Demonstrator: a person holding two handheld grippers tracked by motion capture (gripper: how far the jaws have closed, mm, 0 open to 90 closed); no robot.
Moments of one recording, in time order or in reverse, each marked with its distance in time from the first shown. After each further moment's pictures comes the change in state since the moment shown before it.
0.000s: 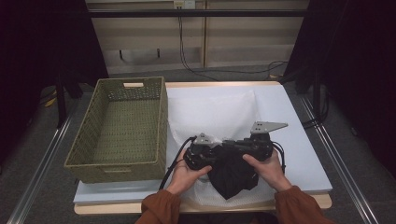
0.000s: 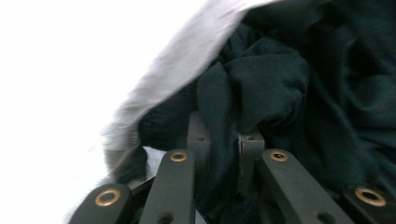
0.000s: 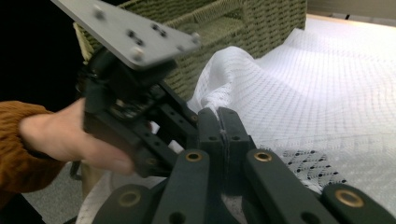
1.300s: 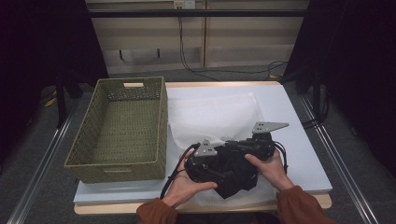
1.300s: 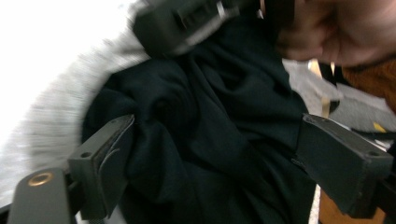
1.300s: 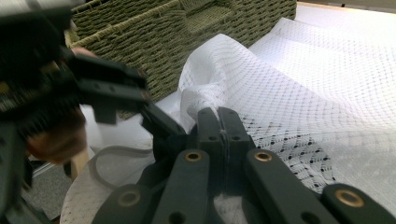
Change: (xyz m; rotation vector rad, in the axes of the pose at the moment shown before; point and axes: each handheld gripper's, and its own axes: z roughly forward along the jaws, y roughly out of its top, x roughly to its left) left arm -0.045 0.003 -0.026 -0.069 -0.038 0.099; right arm -0.011 -0.007 -0.001 0.031 -0.019 0.016
